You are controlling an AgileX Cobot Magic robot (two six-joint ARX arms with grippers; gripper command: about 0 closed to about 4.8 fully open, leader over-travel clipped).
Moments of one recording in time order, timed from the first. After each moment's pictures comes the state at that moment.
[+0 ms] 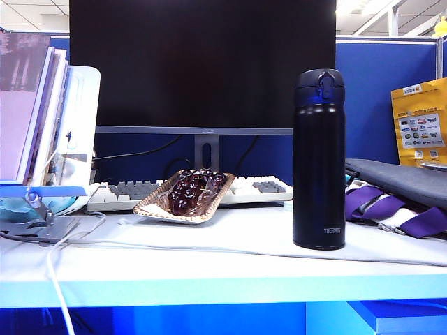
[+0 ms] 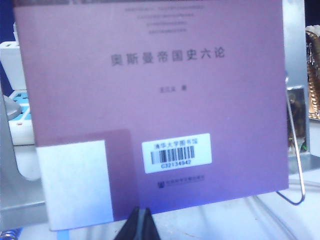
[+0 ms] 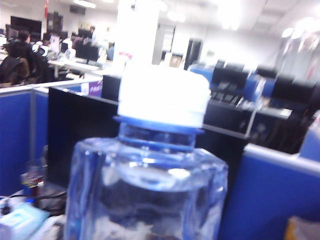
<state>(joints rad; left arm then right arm) -0.06 0.00 0.01 -0.15 -0.06 0.03 0.66 1.15 2.32 -0.97 0.26 -0.24</state>
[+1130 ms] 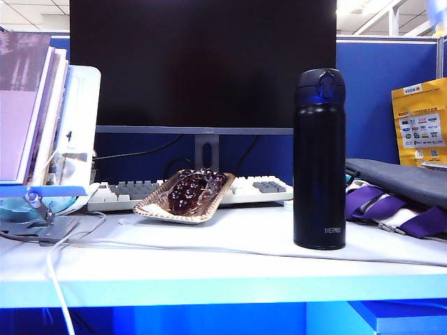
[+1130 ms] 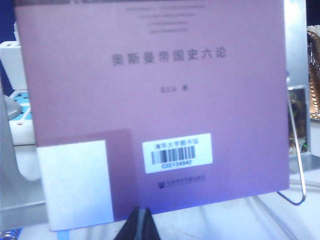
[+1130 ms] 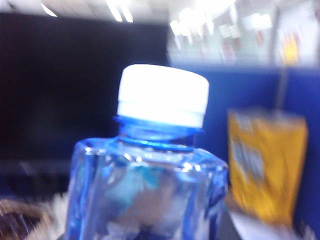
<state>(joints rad) -0.06 0.00 0.01 -0.15 -0.06 0.03 0.52 0.67 0.56 0.38 0.55 -0.16</state>
